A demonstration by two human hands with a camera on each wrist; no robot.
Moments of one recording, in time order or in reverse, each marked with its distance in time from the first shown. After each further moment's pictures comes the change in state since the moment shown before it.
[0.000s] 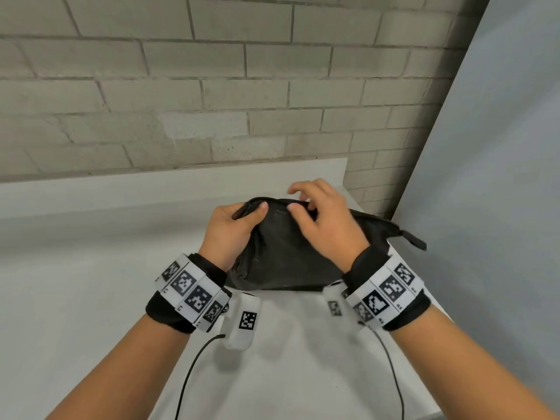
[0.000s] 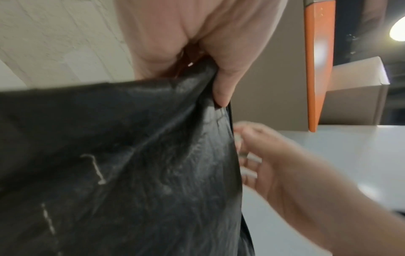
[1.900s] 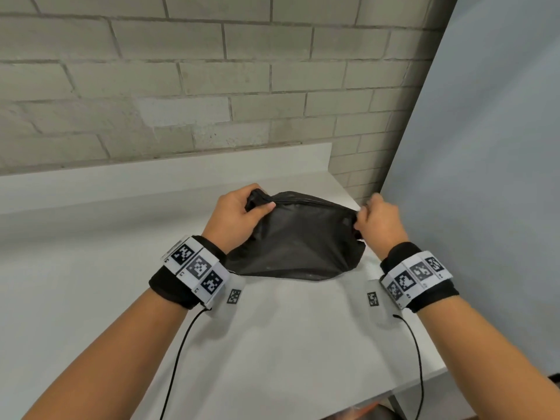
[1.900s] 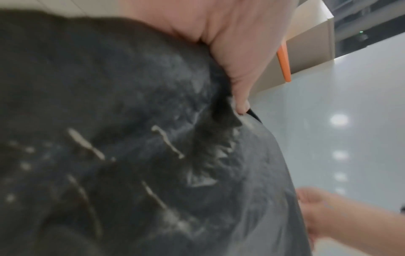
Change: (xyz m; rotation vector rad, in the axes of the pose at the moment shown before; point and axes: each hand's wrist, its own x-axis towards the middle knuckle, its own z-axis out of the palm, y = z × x) left_hand 0.013 -0.015 0.007 0.479 -0.239 0.259; right_hand -0.044 0.101 -0.034 -0.296 0.064 0.649
